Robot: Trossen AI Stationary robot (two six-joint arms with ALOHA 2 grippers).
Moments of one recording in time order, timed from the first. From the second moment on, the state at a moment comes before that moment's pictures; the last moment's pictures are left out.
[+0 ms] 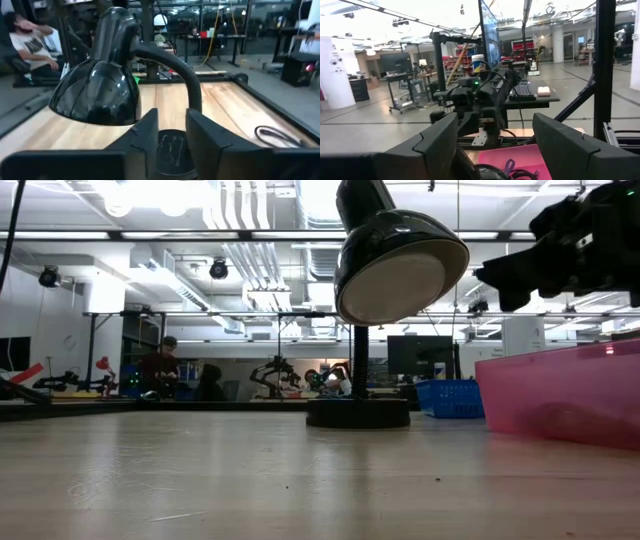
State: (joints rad) left arm -0.50 1.49 0.86 0.90 -0.72 0.22; right arm -0.37 0.46 0.03 0.43 -0.40 0.08
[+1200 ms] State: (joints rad) left arm -0.51 1.49 0.84 0.87 -0.79 0.20; right arm 0.07 0.00 0.07 -0.03 0.00 -0.08
